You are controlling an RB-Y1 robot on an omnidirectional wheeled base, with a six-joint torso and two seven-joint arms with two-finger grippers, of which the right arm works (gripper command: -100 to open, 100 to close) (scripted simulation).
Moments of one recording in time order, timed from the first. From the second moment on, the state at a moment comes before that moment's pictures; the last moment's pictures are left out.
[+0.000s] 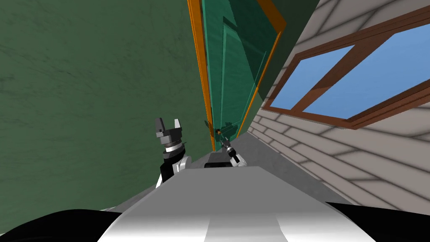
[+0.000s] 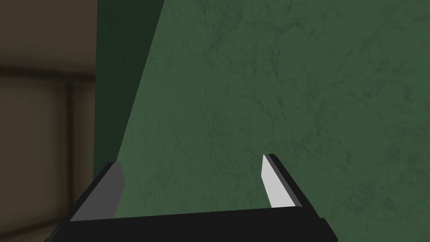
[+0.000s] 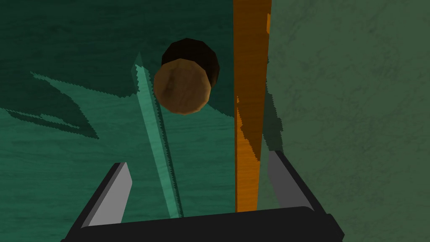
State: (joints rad) arm -0.07 0.02 0.04 -0.77 0.47 -0.81 1.22
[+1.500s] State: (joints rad) arm -0.10 -0.04 -0.17 -0.70 0.40 -0.82 1.29
